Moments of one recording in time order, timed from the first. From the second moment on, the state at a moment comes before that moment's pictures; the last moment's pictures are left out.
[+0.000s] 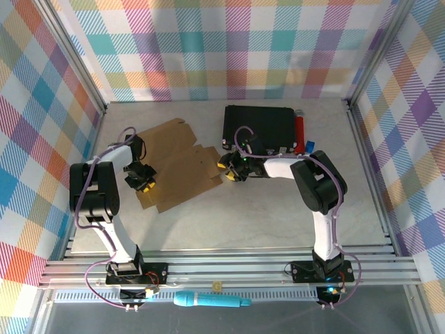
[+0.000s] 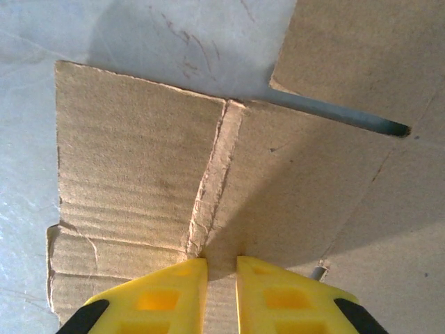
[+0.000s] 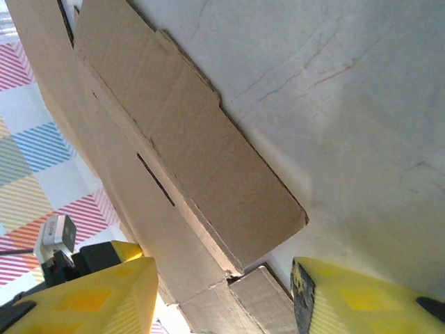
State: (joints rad) left arm 0.07 1.83 1.15 -0.86 0.07 -0.68; right arm 0.55 2.04 1.17 0.09 -0.52 1.27
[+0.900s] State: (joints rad) left arm 0.08 1.83 1.16 -0.87 0.09 -0.65; right arm 0.61 2.12 1.13 0.43 -0.36 1.62
